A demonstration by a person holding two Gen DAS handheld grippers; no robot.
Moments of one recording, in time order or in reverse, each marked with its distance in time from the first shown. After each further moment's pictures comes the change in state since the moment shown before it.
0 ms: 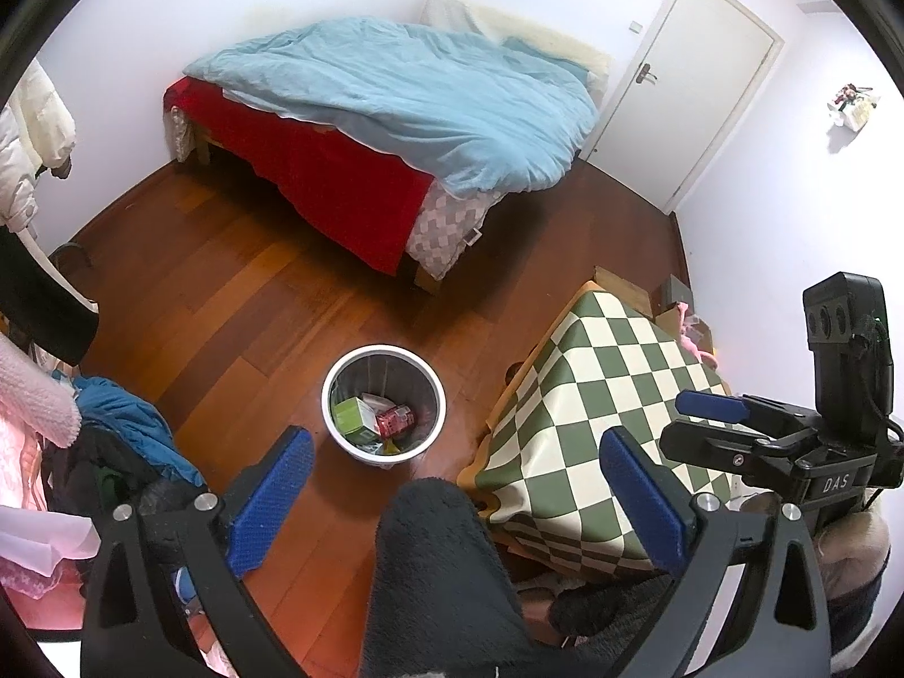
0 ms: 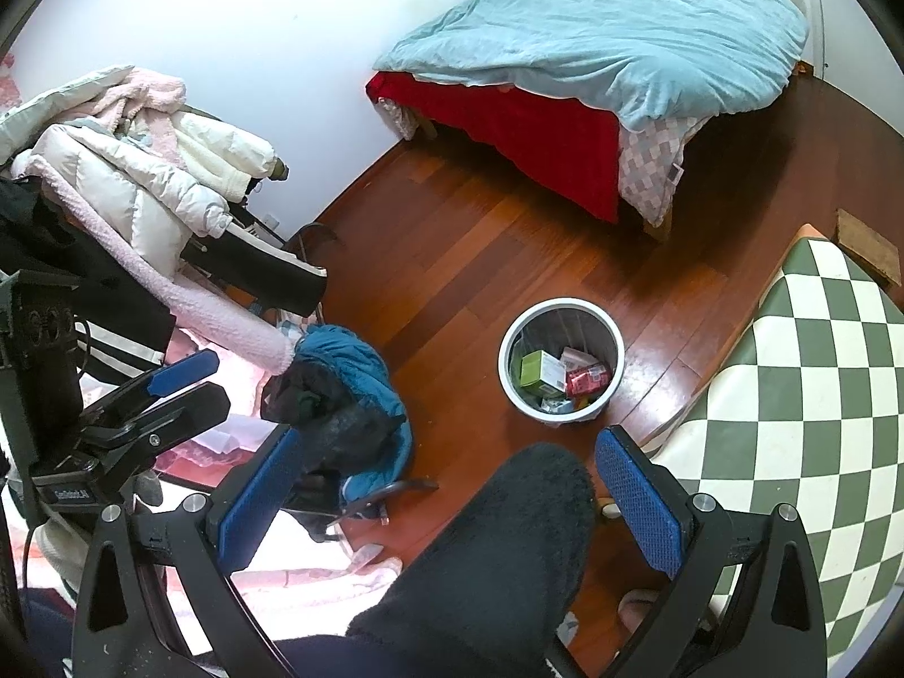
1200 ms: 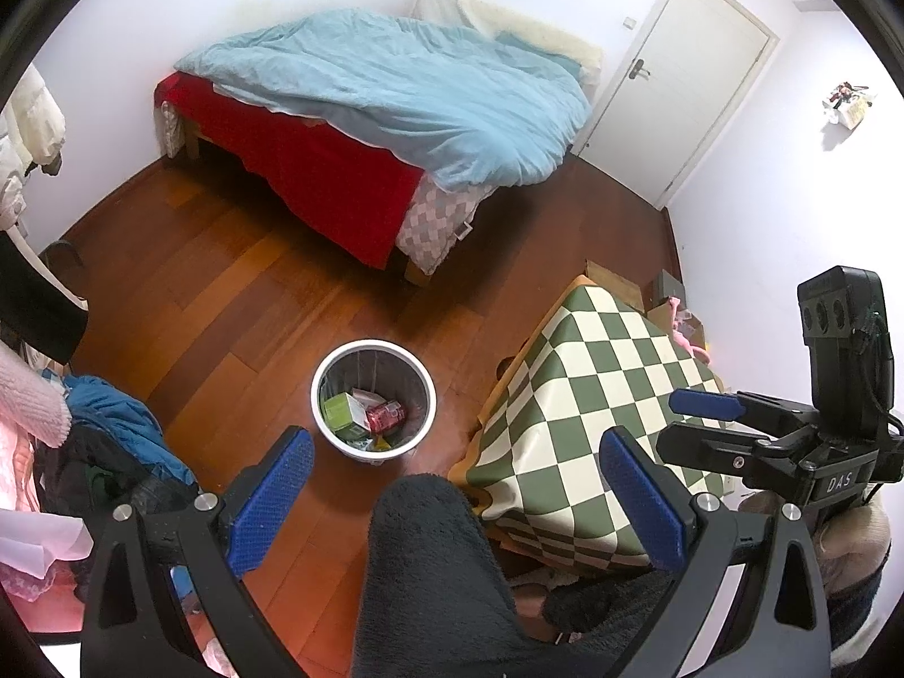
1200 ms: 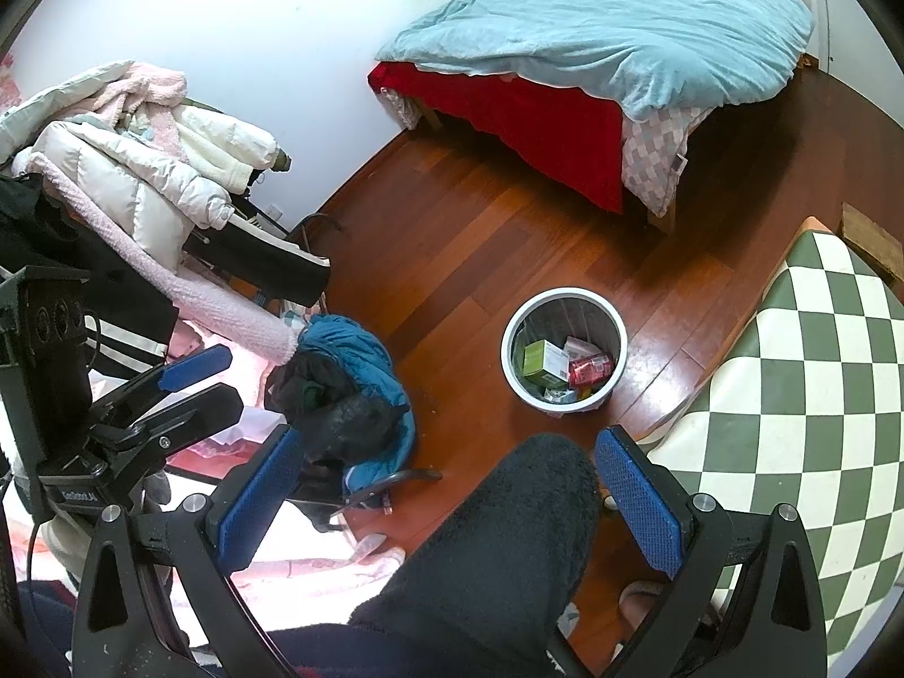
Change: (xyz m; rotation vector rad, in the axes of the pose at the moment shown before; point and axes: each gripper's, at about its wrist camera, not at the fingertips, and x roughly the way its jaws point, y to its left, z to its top) left arm 0.008 -0.001 0.000 0.014 0.009 -0.024; right arm 0.000 0.001 -0.002 -0.004 0.025 0.010
